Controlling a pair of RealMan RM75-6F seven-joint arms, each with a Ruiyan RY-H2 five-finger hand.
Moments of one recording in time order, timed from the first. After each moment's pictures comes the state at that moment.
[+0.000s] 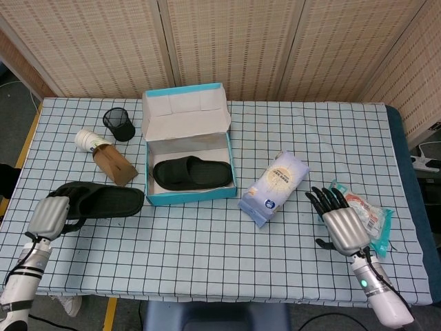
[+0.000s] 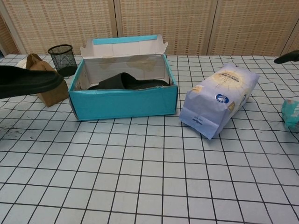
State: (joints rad) left arm -0.40 -1.10 -0.15 -1.75 1.15 1.16 0.19; right arm 0.35 -1.10 0.03 -1.93 -1.33 1.24 -0.47
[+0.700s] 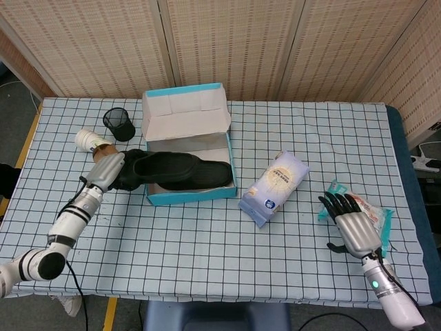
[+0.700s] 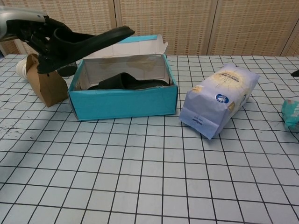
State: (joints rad) left arm -0.80 -1.17 -0.34 -1.62 0.84 0.71 0.03; right arm 0.32 -1.09 0.01 -1.84 -1.32 1.20 -0.35
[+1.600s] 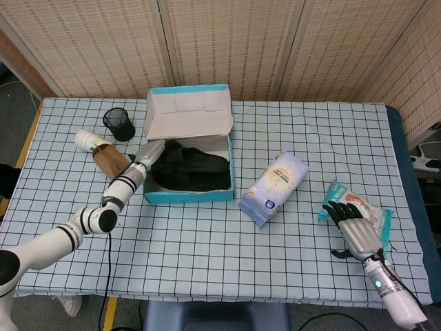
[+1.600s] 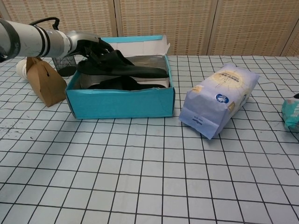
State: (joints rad) left arm -1.09 -1.53 -0.36 -1.01 0.79 0.39 -0.11; right arm 0.33 -1.11 -0.01 -1.75 -1.28 1.09 -0.27
